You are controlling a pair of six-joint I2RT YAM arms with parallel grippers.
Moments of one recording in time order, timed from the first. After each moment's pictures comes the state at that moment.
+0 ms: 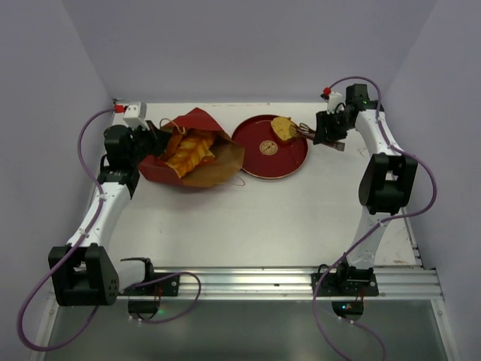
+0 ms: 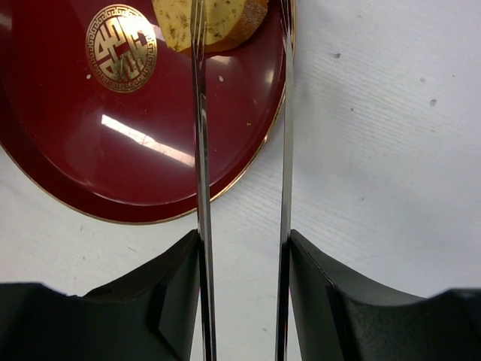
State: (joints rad) left arm 0.02 1.21 0.87 0.10 0.39 -0.27; right arm -0.05 2.02 1.80 -0.87 -0.41 -0.25
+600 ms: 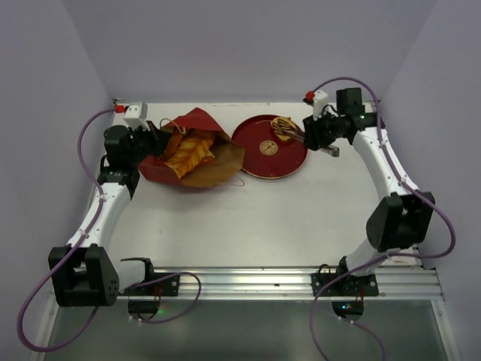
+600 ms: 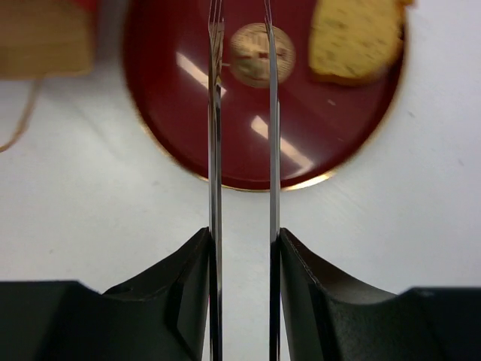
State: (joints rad) left arm 0.02 1.20 0.87 0.10 0.39 -0.25; right arm 0.06 1.69 1.59 -0.81 -0.40 -0.35
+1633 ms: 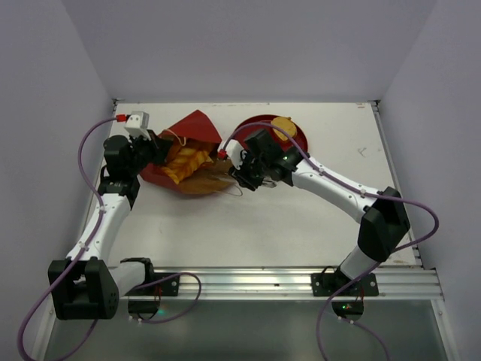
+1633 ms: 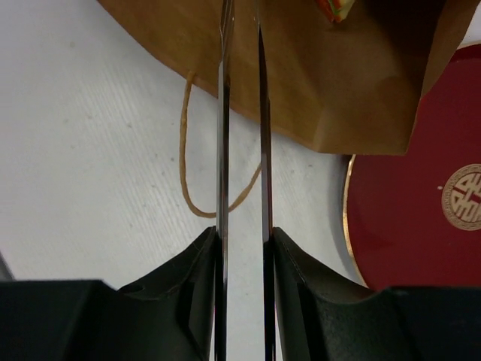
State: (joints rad) left arm 0.02 1.11 0.77 0.13 0.42 -0.22; right arm 0.78 1.64 1.38 -0.60 -0.18 -0.38
